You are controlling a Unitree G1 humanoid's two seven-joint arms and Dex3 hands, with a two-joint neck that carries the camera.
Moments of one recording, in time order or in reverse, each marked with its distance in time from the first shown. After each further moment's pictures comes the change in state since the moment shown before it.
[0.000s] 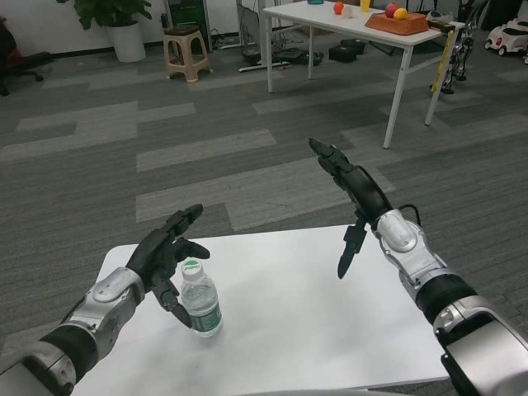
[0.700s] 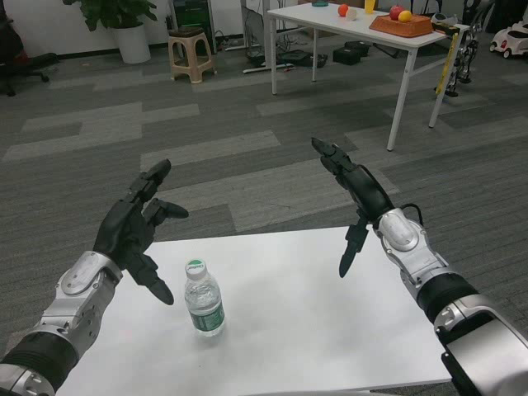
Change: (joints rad) left arm 0.127 0.048 0.347 -0.353 0.129 0.003 -0.014; right arm -0.016 0.003 0.000 0.018 0.000 0.000 0.000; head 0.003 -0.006
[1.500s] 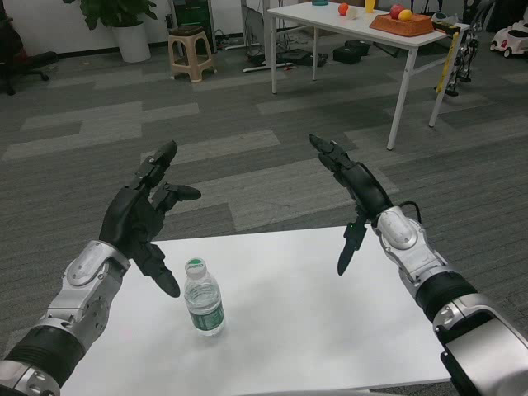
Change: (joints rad) left arm 0.000 -0.018 0.000 -0.087 -0.030 0.001 -0.011; right arm -0.001 0.000 0.000 -0.018 0.000 0.000 0.000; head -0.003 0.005
